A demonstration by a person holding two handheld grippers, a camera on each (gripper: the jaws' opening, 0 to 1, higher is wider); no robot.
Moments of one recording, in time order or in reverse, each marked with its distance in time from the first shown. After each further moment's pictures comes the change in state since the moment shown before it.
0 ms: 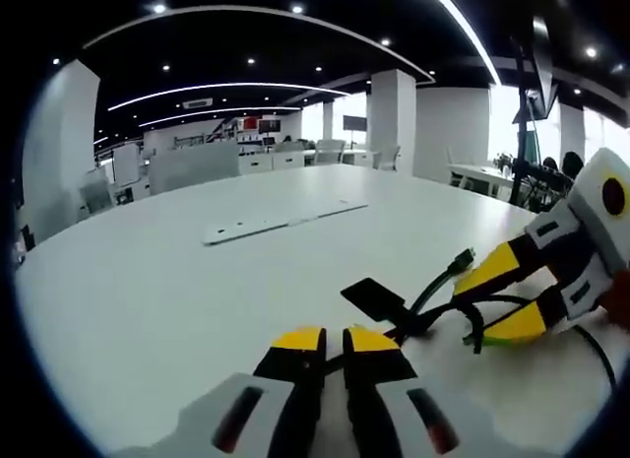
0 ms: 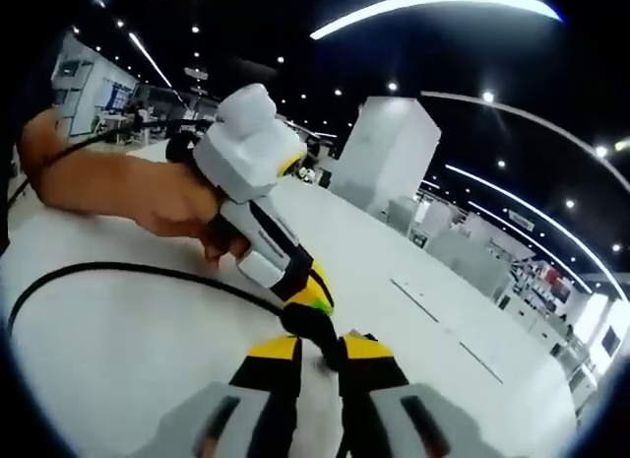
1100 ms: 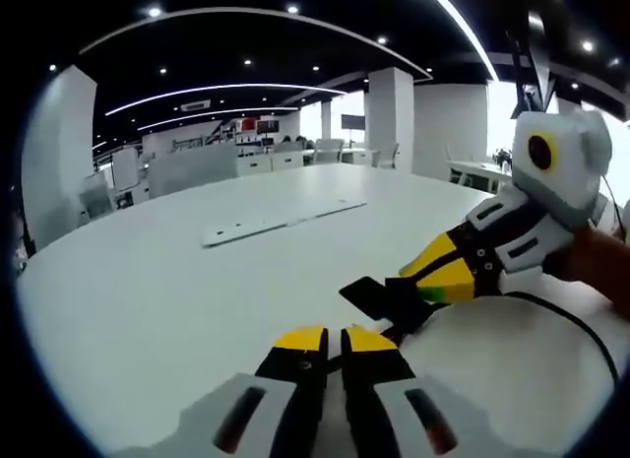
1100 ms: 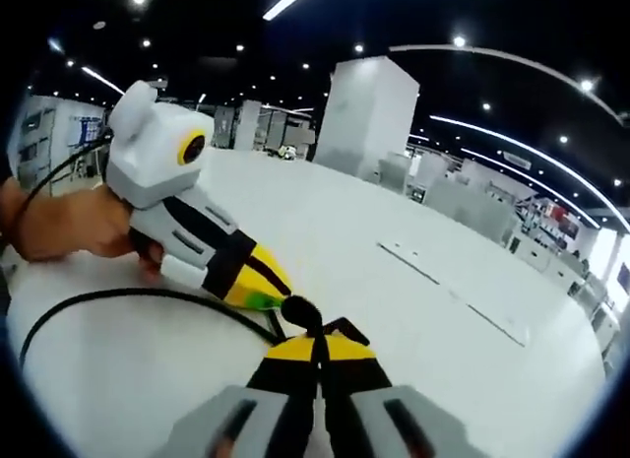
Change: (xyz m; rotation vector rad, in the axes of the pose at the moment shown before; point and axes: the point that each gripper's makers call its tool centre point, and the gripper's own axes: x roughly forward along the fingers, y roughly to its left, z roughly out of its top) left arm -0.009 -0.006 0.001 0.023 0.004 0.003; right arm 0.022 -0.034 -0.021 0.238 0.134 0.029
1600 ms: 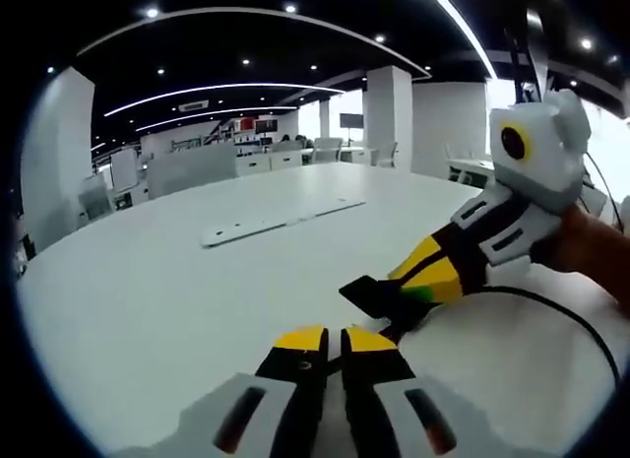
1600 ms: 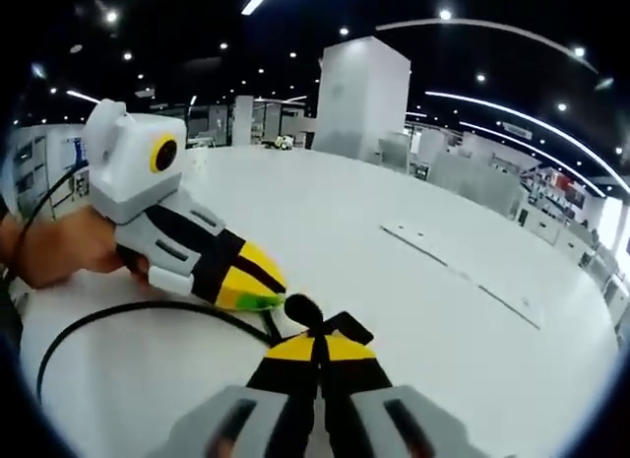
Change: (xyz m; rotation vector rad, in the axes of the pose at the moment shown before) left arm -0.002 -0.001 -0.001 0.009 0.006 -0.003; right arm 0.002 0.011 -0.008 0.080 0.060 0.051
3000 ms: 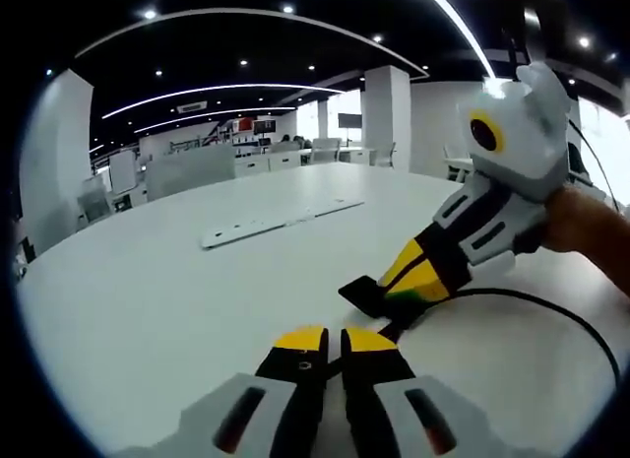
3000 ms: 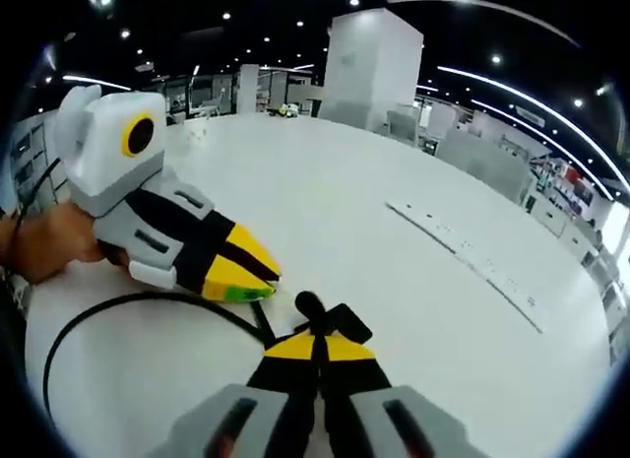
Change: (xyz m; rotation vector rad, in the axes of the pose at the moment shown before) left arm 0.007 0.006 0.001 0.008 -0.001 -0.004; right arm 0.010 -0.005 -0.006 -0.020 0.153 0.025
